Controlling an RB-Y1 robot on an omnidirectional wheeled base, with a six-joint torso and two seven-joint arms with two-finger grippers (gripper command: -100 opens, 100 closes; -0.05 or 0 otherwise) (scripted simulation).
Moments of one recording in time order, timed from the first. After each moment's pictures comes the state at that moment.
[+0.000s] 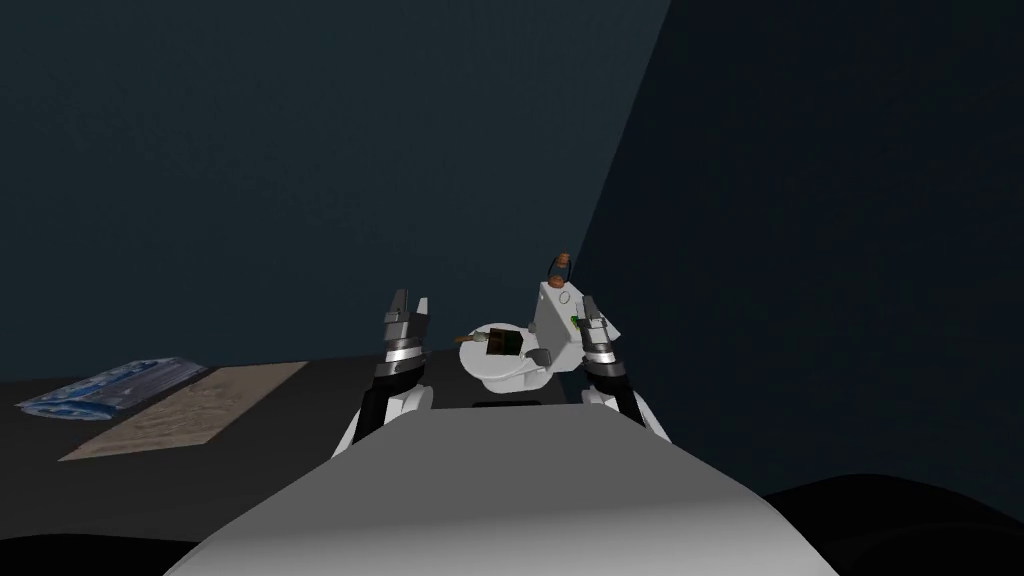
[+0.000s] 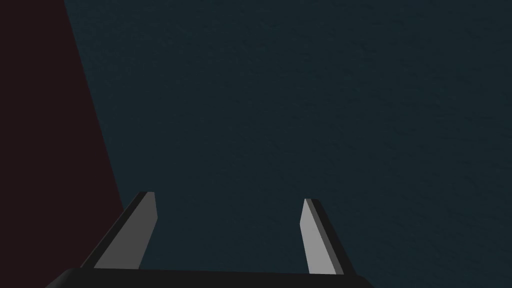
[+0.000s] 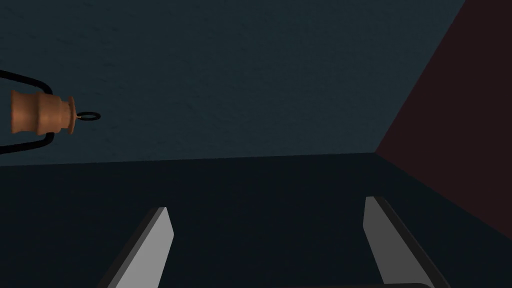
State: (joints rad) left arm 0.52 0.02 -0.03 -2.26 0.06 -0.45 0.00; right arm 0.53 -0.17 0.07 -2.21 0.05 -0.57 0.22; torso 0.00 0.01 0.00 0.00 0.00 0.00
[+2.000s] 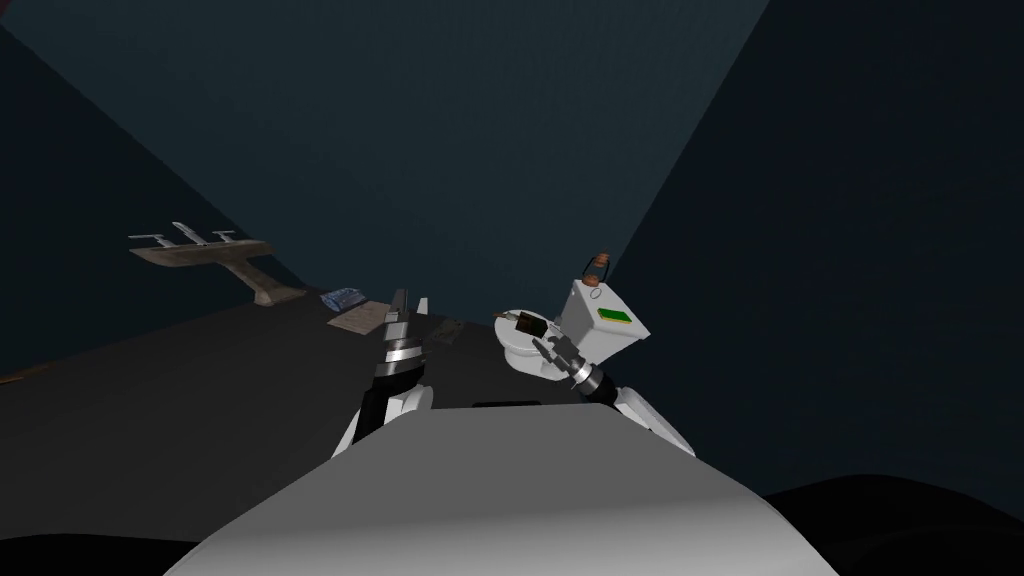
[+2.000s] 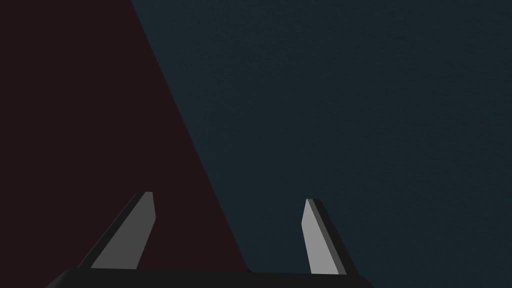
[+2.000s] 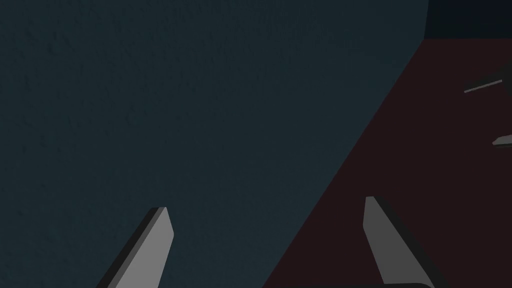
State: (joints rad) left arm 0.52 0.02 -0.03 -2.26 0.06 -0.45 0.00; right arm 0.52 -0.54 0.22 -2.09 0.58 -0.50 0.47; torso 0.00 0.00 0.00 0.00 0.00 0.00
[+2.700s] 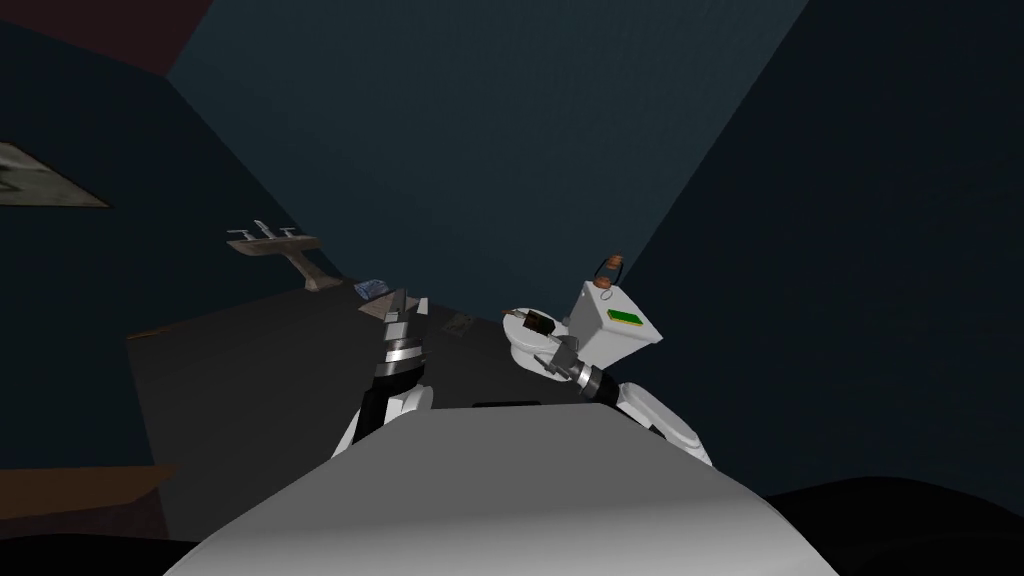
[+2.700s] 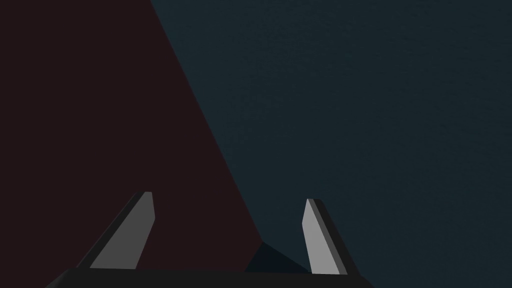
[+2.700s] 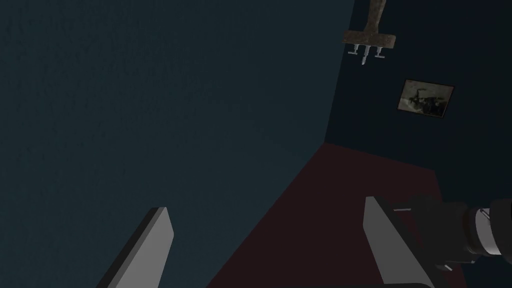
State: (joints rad) left arm 0.52 0.02 -0.03 -2.26 0.06 -0.45 0.00; right arm 0.47 -0.70 0.25 -2.00 0.77 -0.49 0.54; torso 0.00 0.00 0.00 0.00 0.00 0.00
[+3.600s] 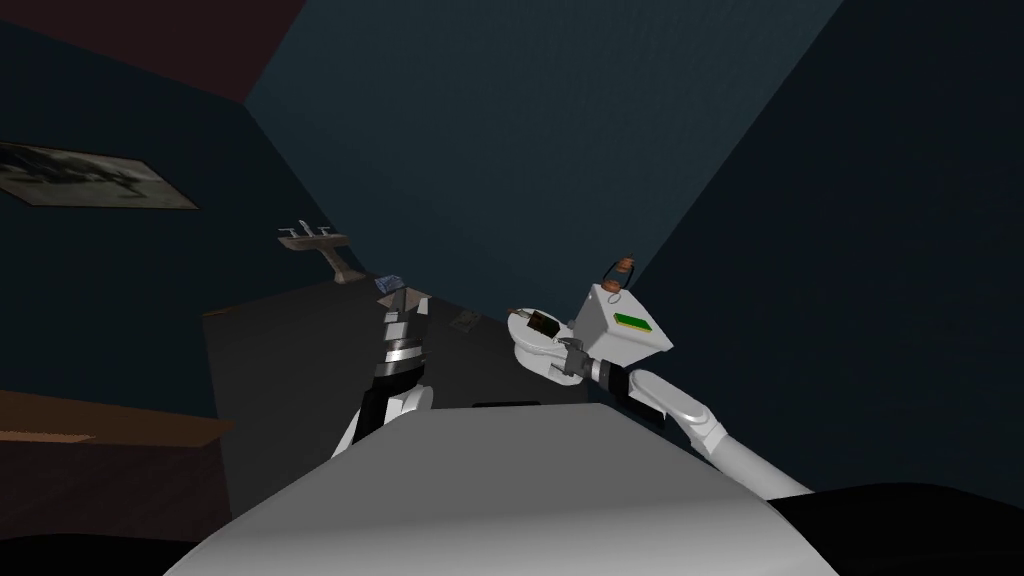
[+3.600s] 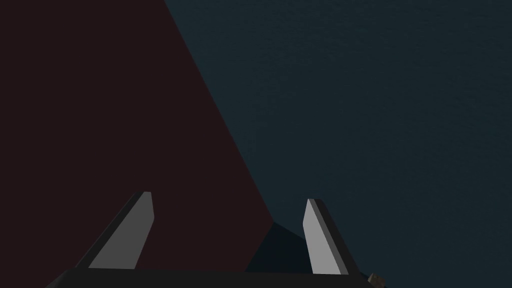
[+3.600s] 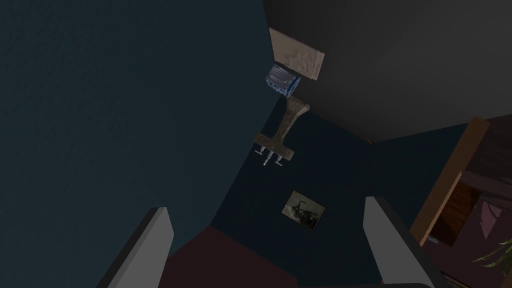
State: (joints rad) left arm 0.52 0.02 -0.03 -2.26 0.06 -0.45 0.00; right arm 0.37 -0.94 0.25 -1.86 1.00 -0.48 0.61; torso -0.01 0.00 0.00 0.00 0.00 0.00
